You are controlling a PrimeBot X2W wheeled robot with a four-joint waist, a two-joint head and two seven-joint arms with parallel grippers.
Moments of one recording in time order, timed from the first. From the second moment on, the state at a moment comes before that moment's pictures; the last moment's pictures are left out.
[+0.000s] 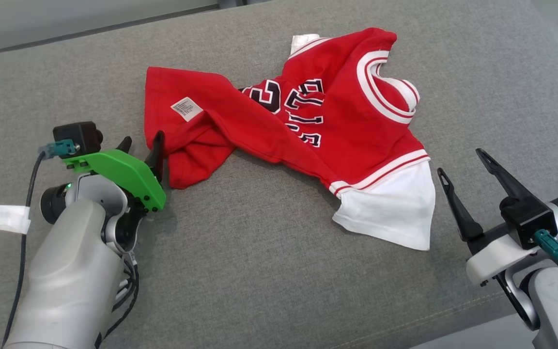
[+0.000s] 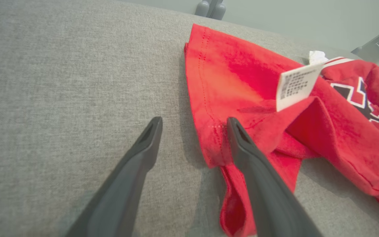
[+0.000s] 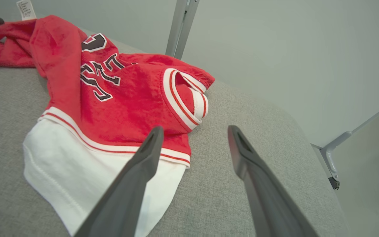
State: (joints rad) left arm -0.72 0.20 -0.41 0.82 -0.76 -0.05 0.04; right arm -0.18 -0.35 0.16 0.07 0.01 0.13 -0.17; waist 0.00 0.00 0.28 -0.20
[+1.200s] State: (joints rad) left arm -0.69 0.33 -0.46 0.52 -0.94 -0.13 -0.01; right arm -0.18 -0.33 0.14 0.14 -0.01 0.13 -0.20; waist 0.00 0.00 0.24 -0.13
